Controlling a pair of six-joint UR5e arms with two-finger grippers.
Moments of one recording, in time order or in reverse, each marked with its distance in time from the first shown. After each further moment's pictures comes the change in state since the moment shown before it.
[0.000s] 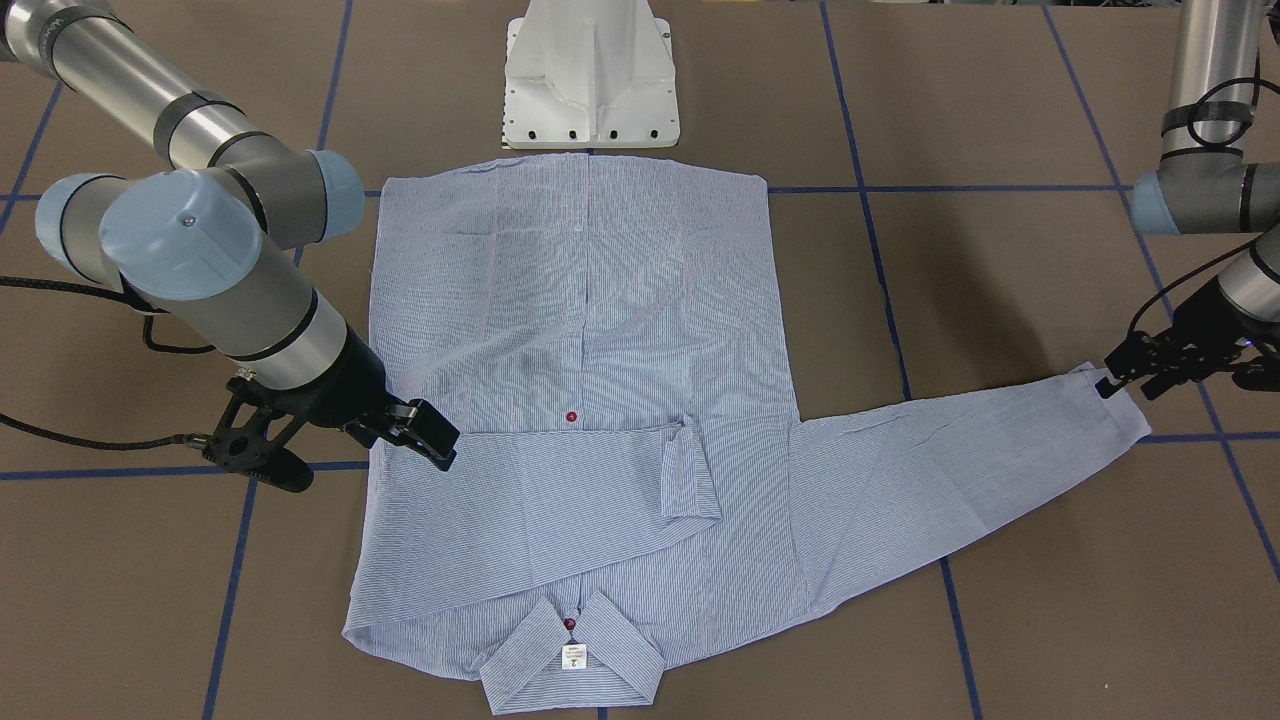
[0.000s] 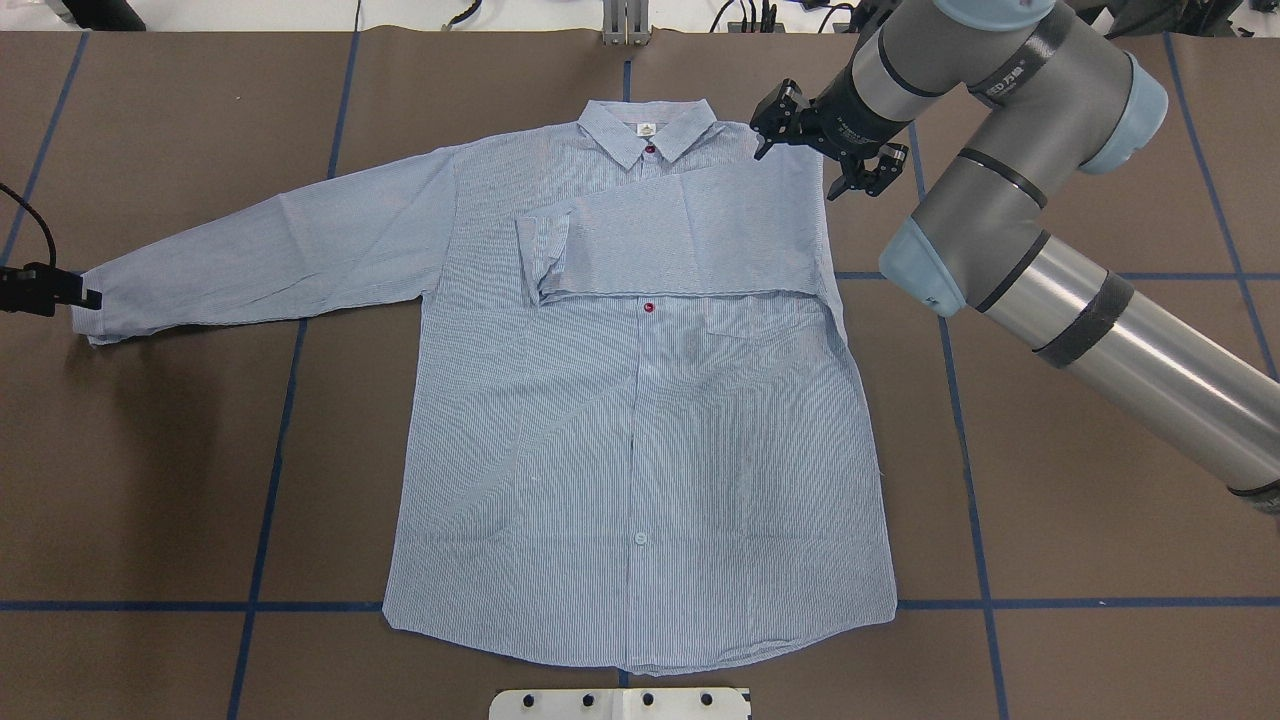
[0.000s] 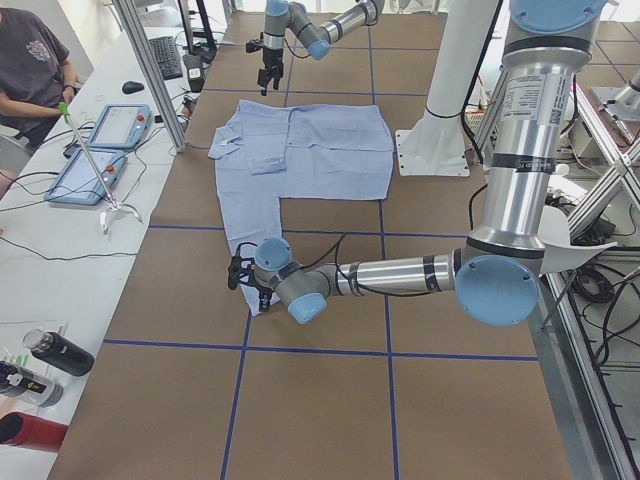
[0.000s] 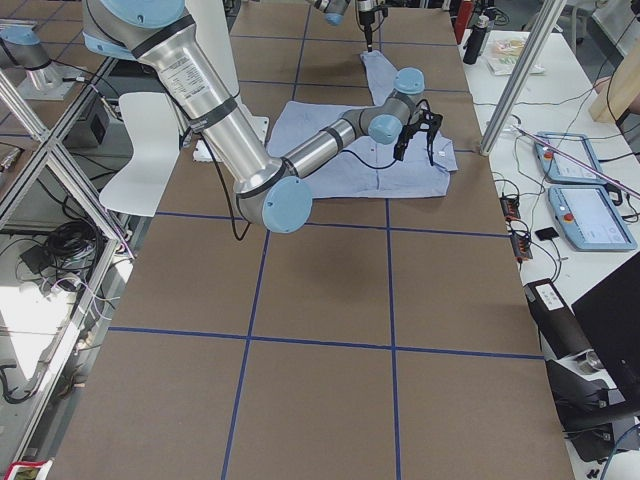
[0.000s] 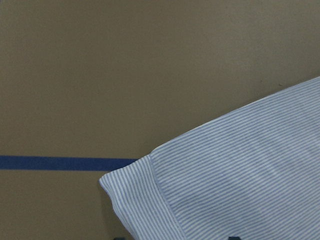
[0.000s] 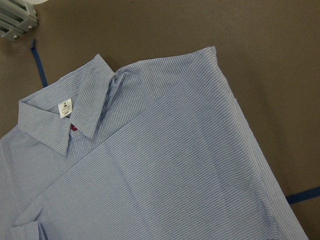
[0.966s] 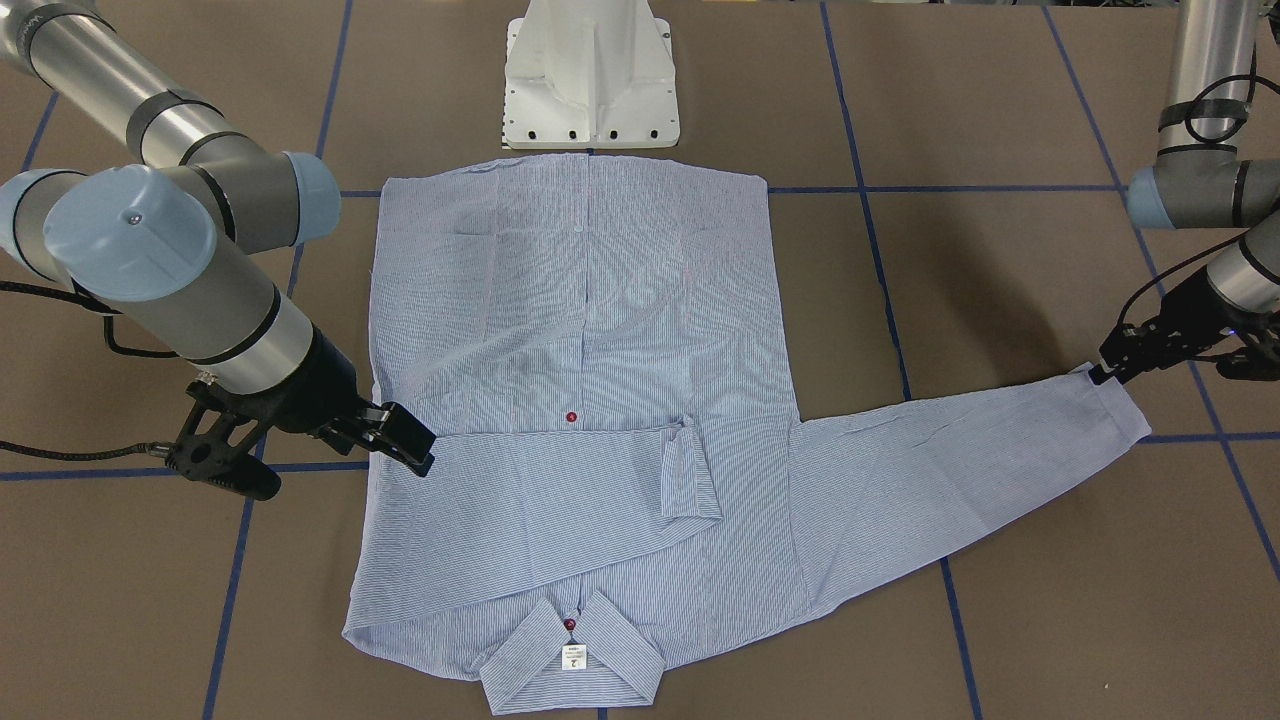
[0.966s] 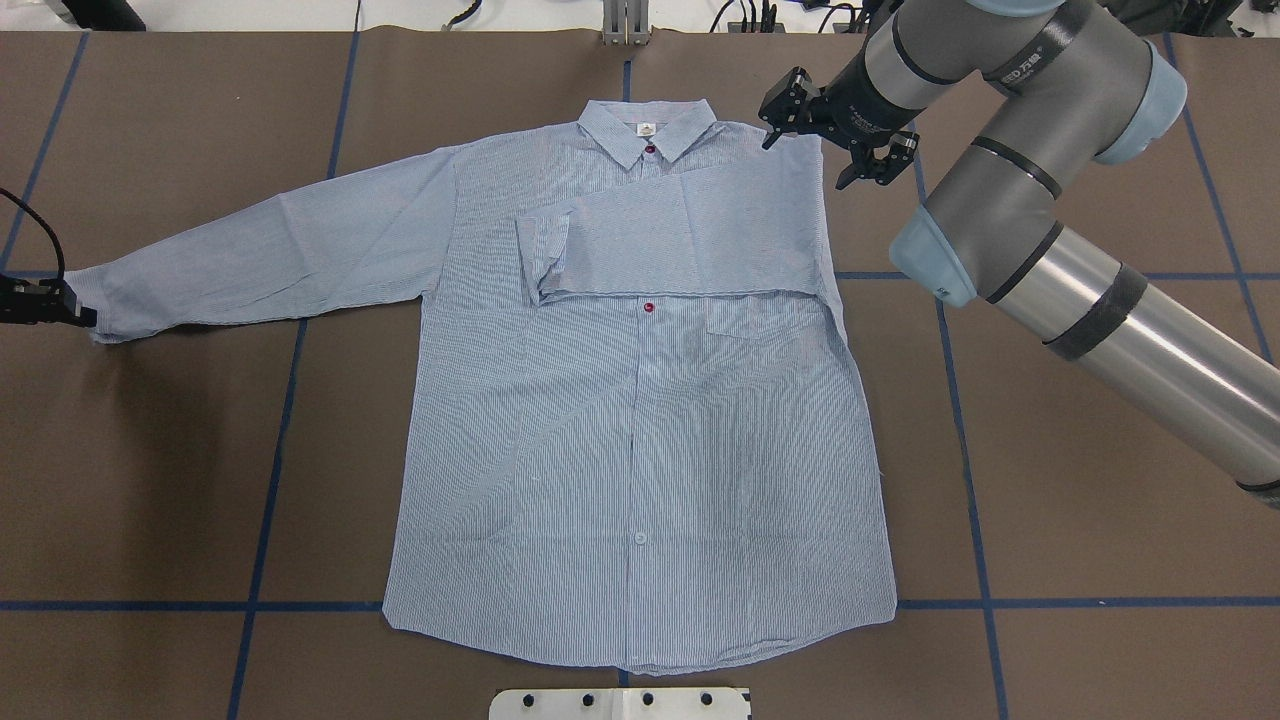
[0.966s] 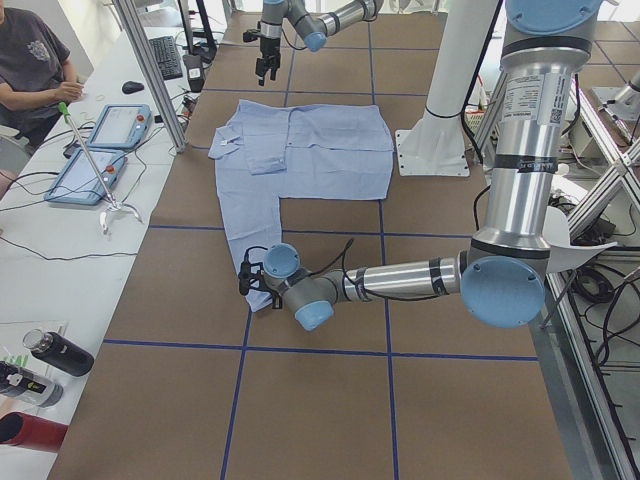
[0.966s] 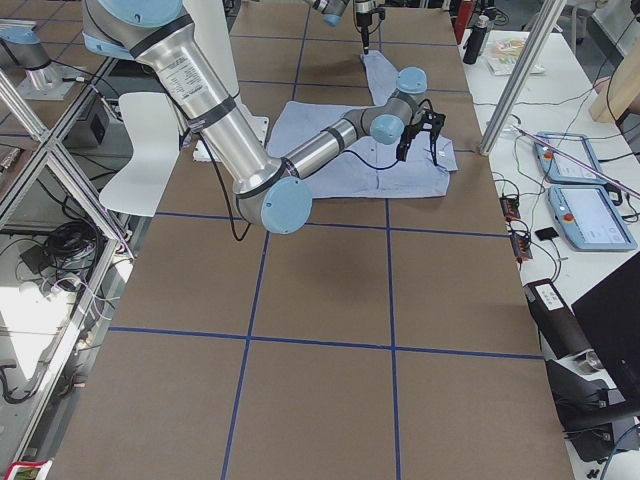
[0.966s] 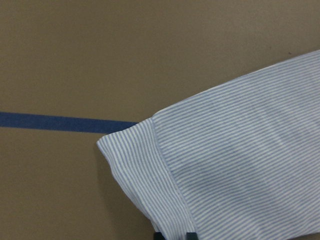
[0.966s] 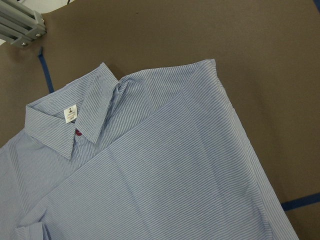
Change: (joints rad) left arm 0.020 0.011 -0.053 -0.001 -0.021 -0.051; right arm 0.016 -0.005 0.017 -0.006 0.004 -0.020
